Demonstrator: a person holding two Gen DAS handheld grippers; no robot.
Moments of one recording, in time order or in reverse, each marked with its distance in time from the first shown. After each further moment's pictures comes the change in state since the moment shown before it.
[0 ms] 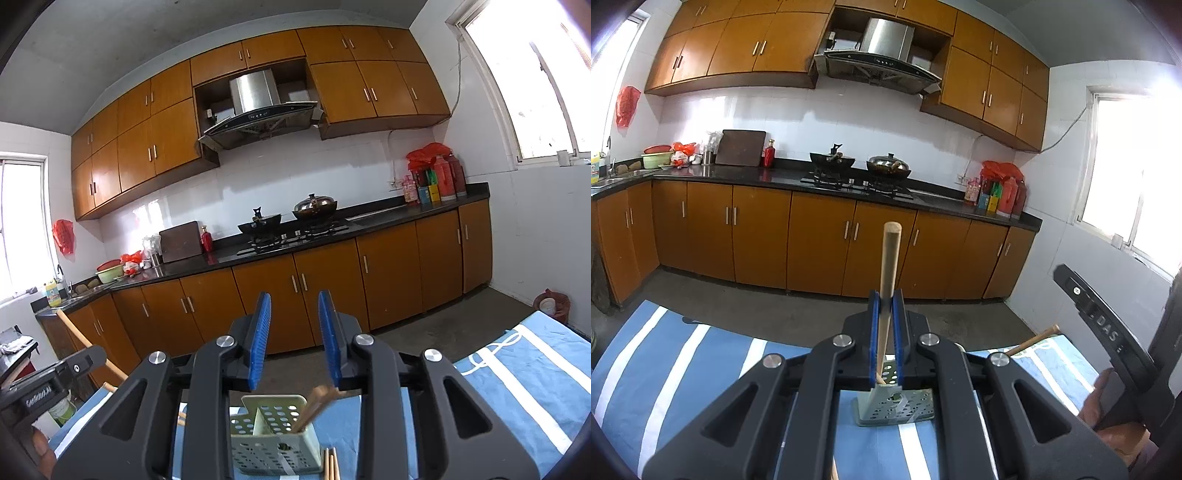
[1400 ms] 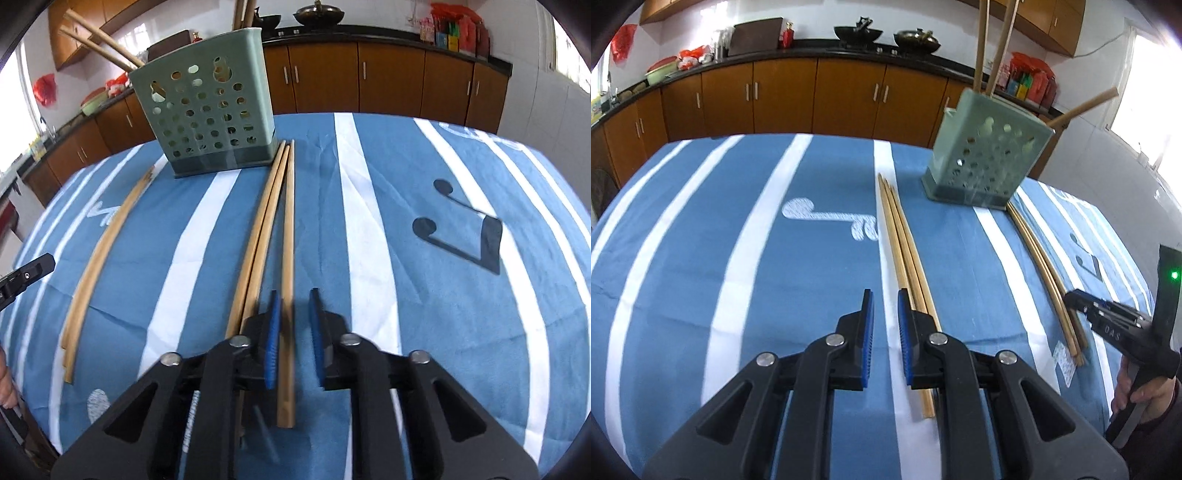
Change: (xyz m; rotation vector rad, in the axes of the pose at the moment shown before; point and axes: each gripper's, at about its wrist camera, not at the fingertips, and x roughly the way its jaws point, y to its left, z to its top) left arm -0.014 0.075 -0.200 -0.018 0.477 0.060; right arm -0.013 -0.046 -0.212 -0.131 0.743 -0.056
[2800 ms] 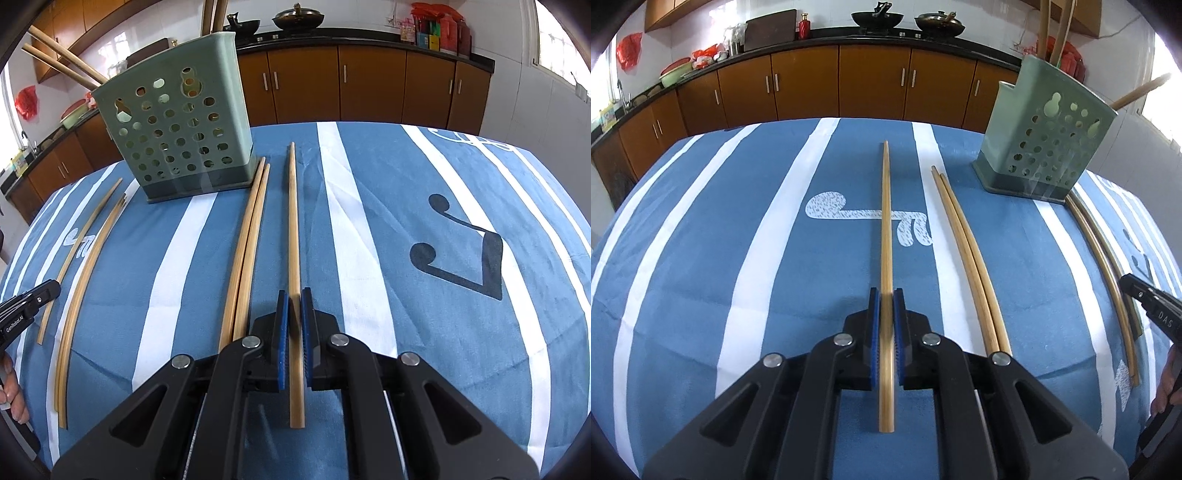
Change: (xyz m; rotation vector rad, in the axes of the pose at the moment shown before) left arm 0.046 0.018 0.015 0.002 0.044 0.146; right arm 0.019 -0.003 0.018 0.056 -0.022 -0.052
